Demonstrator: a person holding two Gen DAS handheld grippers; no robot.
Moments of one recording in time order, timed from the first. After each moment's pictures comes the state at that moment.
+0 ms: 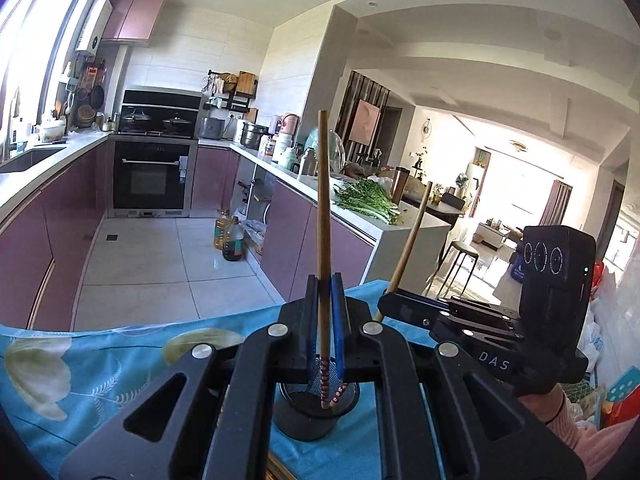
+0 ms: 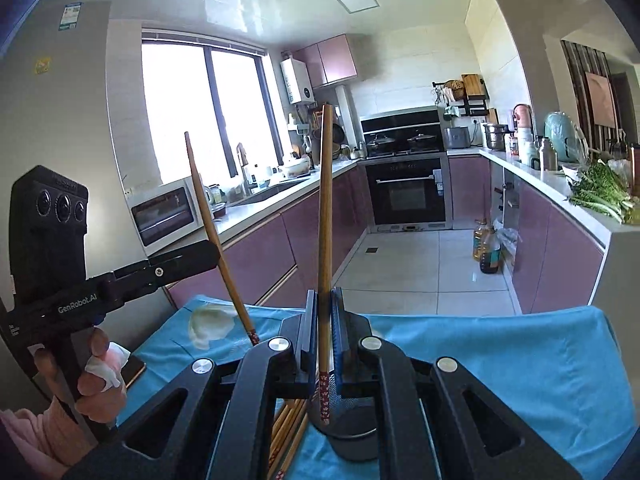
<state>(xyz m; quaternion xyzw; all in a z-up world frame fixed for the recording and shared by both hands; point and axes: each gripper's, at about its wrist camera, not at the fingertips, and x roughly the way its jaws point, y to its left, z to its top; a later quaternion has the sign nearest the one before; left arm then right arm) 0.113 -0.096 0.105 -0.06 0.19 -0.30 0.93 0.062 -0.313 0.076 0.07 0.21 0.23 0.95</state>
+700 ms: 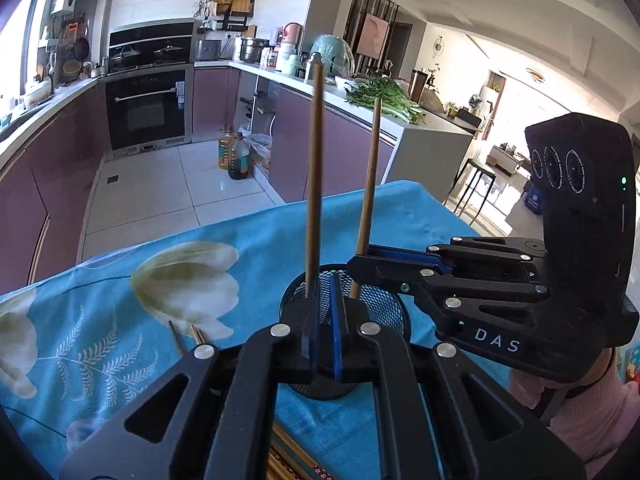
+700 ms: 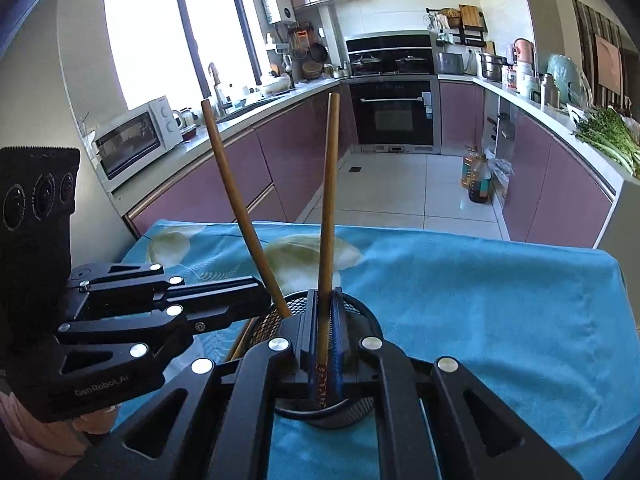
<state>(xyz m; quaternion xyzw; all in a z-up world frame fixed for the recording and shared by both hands) 0.180 -0.144 -0.017 0.01 0.34 -0.29 0.89 0.111 -0.289 0.002 0.04 0.35 0.21 0.91</state>
